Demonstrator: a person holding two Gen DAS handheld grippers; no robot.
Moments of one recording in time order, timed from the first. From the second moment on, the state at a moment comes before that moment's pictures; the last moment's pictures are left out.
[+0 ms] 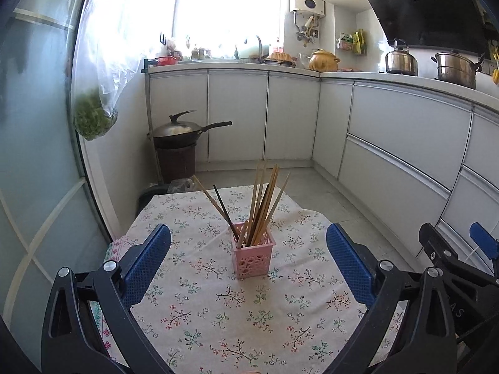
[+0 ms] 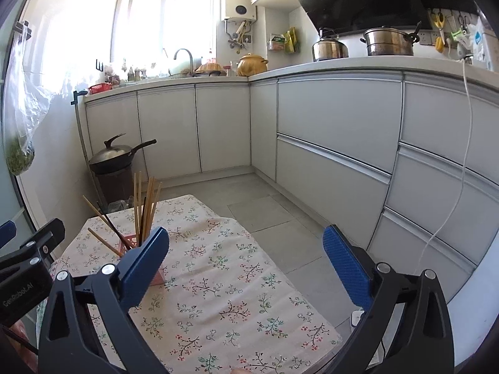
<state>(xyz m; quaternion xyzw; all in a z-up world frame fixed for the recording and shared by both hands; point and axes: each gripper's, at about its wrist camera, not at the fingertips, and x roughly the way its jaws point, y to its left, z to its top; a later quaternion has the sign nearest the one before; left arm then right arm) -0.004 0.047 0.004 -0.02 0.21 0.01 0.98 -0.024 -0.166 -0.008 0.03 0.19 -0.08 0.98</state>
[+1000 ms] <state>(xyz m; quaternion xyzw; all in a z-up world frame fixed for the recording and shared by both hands) 0.005 0.042 -0.003 -0.02 0.23 0.02 0.97 -0.009 -0.184 -0.022 0.06 0.26 -0.08 0.96</state>
